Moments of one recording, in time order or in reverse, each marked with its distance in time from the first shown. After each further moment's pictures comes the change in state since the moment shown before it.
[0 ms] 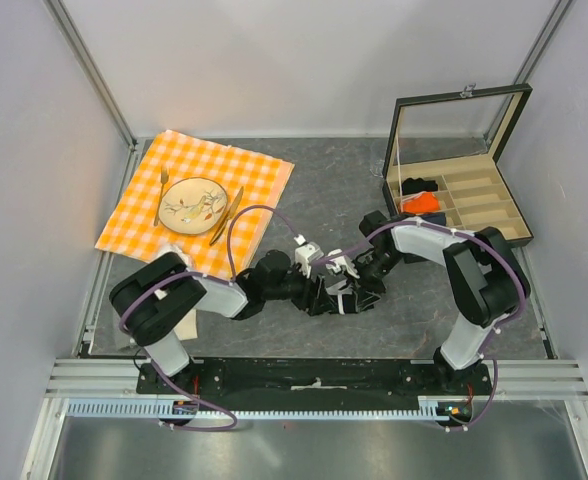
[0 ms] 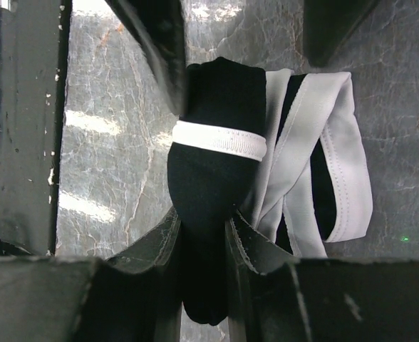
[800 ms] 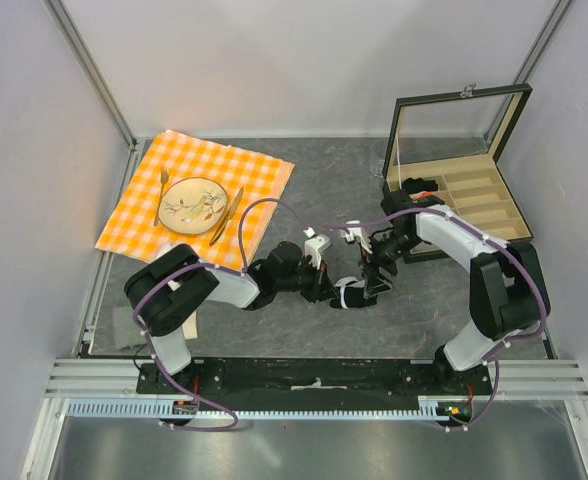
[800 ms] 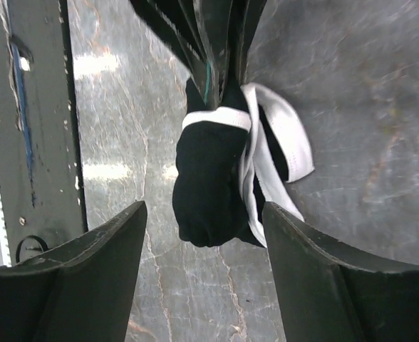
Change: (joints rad) left arm -0.001 0.116 0.138 -0.058 0.001 -0.028; right arm -0.127 -0.097 0.086 -0.108 -0.021 0.141
